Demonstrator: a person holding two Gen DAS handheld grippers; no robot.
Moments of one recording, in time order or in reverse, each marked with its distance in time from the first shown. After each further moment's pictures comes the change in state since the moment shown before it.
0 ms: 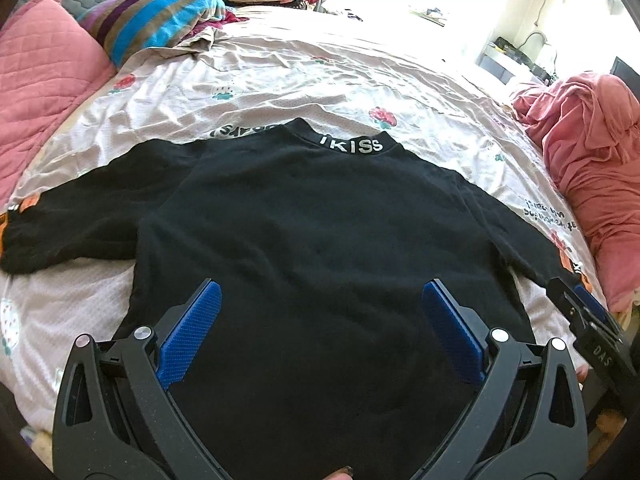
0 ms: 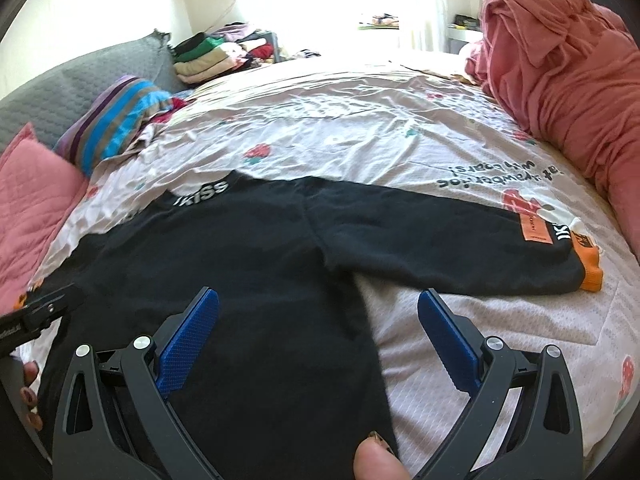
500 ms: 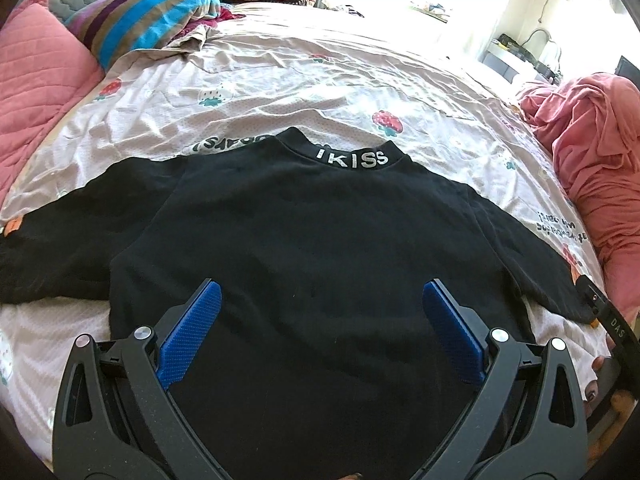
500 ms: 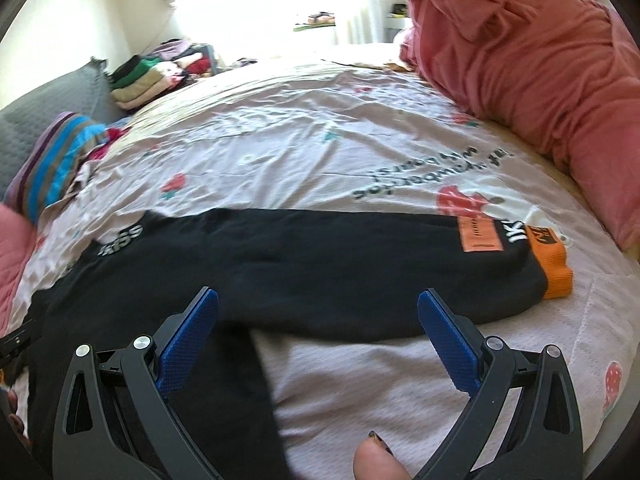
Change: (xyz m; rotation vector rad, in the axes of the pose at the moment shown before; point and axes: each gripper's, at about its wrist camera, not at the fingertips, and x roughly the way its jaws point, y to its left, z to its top) left arm 0.034 -0.002 0.028 0.001 0.017 0.005; right arm 0.025 -0.075 0.025 0.143 -0.013 -0.163
